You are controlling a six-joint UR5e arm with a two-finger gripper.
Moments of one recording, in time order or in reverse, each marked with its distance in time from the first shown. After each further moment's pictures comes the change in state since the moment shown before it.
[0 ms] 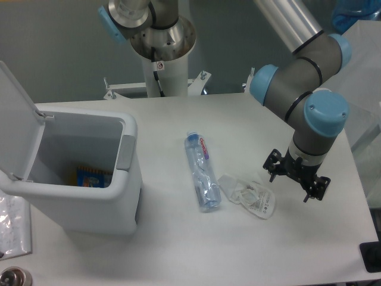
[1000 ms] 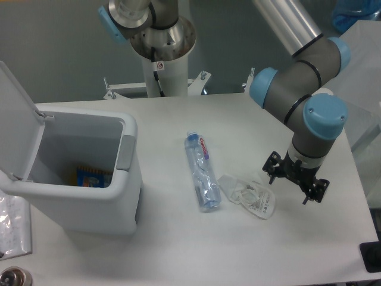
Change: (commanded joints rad) arm -0.014 -0.040 -0.011 0.142 -0.009 0.000
